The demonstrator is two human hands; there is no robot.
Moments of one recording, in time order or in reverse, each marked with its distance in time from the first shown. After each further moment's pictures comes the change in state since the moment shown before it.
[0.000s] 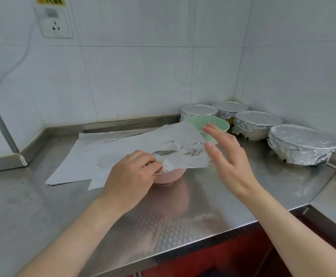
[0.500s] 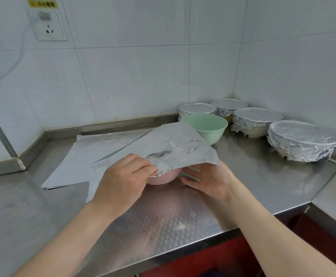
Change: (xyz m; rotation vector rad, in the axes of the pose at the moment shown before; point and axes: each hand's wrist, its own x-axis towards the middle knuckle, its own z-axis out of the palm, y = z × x) left_hand -0.004 -0.003 0.002 -0.032 0.032 0.097; right_hand 0.006 0.049 0.036 1.202 -0.191 0.920
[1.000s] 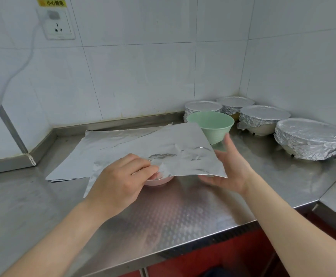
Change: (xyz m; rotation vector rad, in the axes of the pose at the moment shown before) left_hand -0.012 -0.007 -0.022 0.035 -0.021 0.075; right_hand -0.007 -0.024 -0.005 -0.137 0.016 0.074
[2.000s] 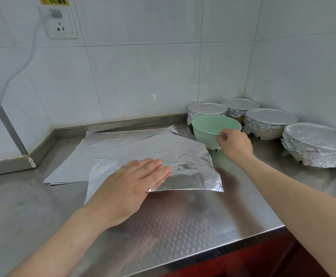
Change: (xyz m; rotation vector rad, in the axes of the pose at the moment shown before) left_hand -0.008 -0.013 0.013 -0.048 -0.436 -0.143; right_hand 0.070 -0.049 -0.016 -1.395 0.730 -0.481
